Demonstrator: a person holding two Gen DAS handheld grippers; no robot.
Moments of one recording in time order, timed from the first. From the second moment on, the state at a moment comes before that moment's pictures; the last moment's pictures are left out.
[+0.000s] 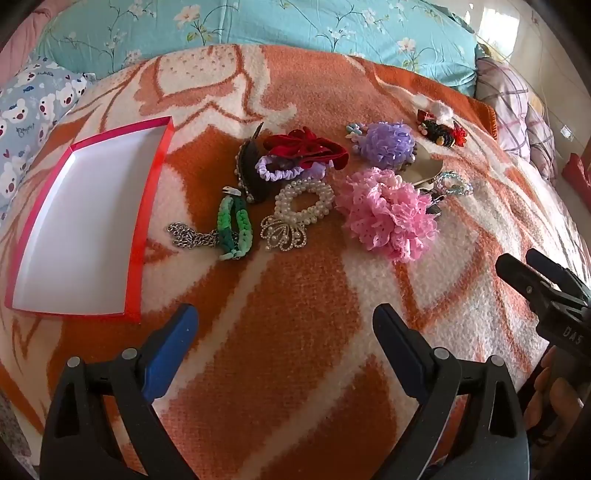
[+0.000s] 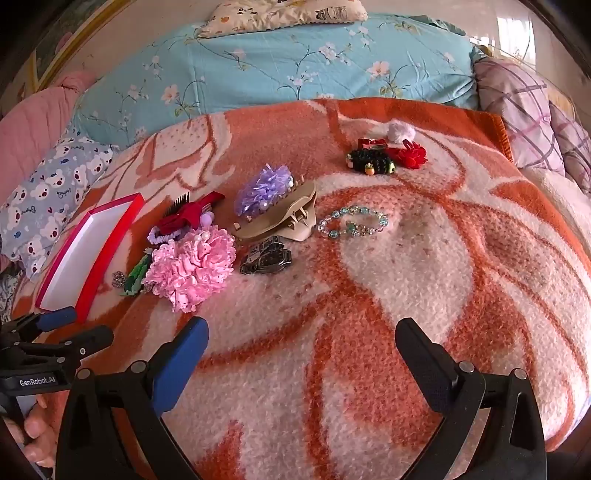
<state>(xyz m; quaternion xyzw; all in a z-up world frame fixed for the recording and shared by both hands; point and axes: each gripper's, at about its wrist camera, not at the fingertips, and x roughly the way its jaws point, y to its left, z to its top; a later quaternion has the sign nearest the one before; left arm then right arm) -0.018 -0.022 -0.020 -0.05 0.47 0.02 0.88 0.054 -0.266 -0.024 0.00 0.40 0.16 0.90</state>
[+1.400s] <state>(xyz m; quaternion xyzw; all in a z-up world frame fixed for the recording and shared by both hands) -0.001 -0.024 -0.005 -0.06 0.47 0.01 0.88 0.063 -0.269 -0.023 0.01 0.40 0.16 0.90</state>
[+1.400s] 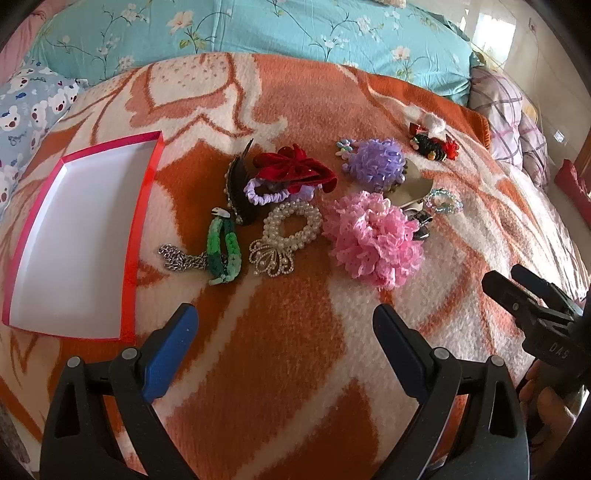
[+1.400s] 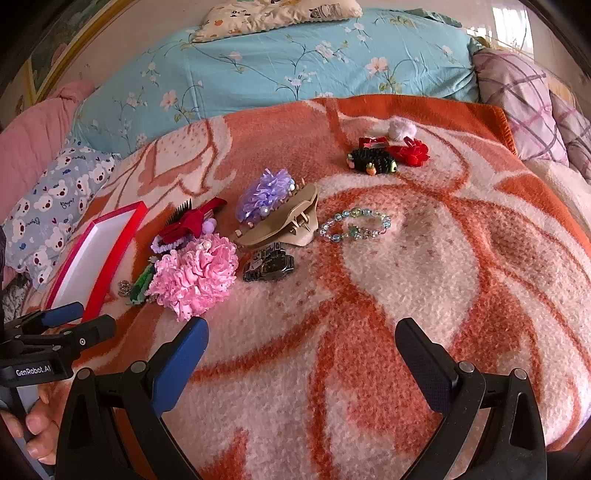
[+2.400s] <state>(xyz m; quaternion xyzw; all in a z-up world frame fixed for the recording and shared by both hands) 0.075 -0.046 -0.017 -0.13 0.50 -0.09 0.85 0.169 -0.270 -0.015 0.14 0.43 0.20 0.87</state>
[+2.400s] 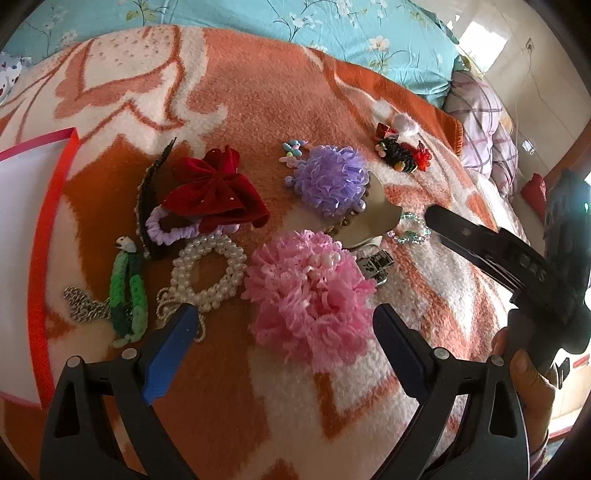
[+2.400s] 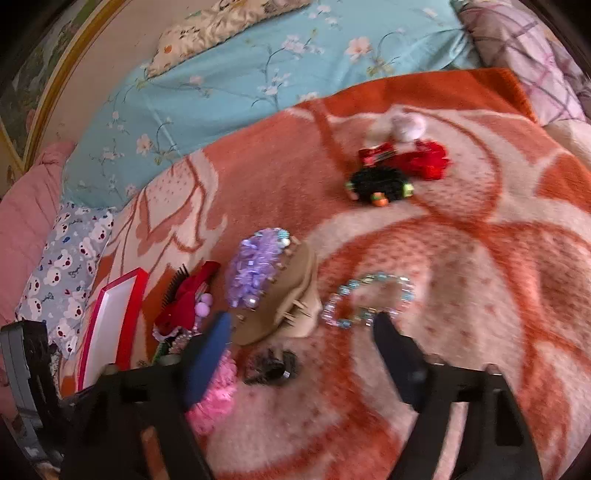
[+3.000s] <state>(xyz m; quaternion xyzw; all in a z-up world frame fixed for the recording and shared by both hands) 0.068 -0.047 -0.014 -0.11 0.48 -0.13 0.86 0.177 -0.261 -0.025 0.15 0.42 0.20 0.87</state>
